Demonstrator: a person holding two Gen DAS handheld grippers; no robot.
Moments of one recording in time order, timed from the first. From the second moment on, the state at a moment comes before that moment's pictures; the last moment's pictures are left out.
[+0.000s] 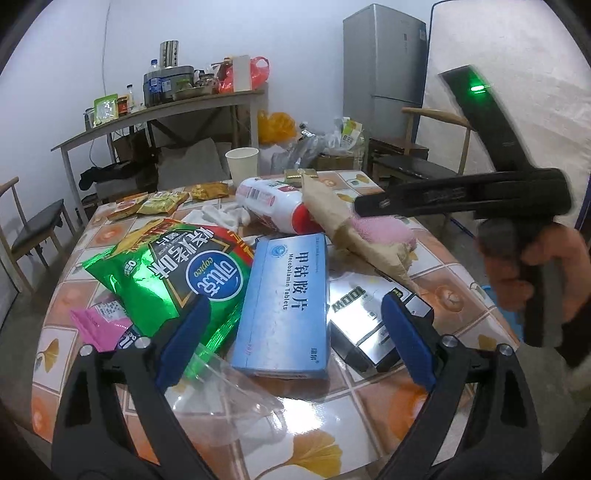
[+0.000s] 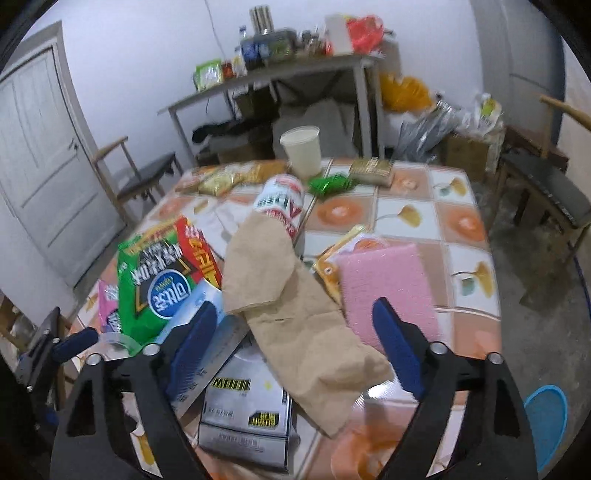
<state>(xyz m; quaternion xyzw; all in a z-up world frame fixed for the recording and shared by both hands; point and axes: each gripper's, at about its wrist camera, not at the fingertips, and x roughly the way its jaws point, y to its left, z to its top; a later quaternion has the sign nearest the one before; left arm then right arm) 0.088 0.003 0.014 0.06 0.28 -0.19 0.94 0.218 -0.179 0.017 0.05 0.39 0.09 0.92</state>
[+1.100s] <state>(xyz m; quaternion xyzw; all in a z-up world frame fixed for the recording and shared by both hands) 0.081 -0.007 0.009 0.07 0.31 -0.21 0.92 0.170 -0.249 0.016 0.24 0.37 0.10 0.89</state>
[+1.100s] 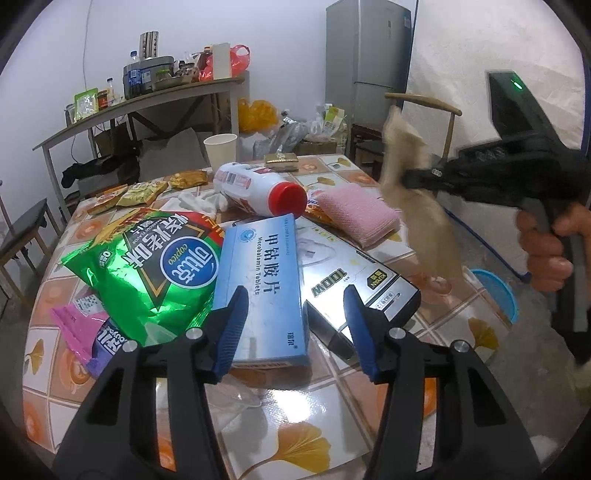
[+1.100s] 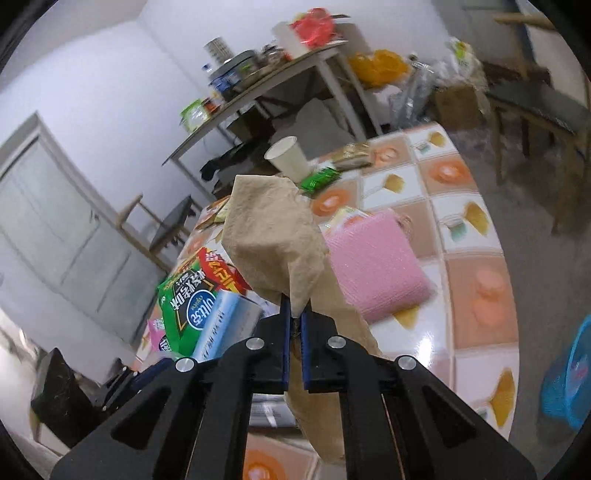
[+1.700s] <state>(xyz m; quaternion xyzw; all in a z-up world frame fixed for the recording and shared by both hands) 0.107 -0.024 0.006 0.14 0.36 -0.18 0.90 0.143 -0.260 -0.037 0.28 0.40 0.08 0.87</state>
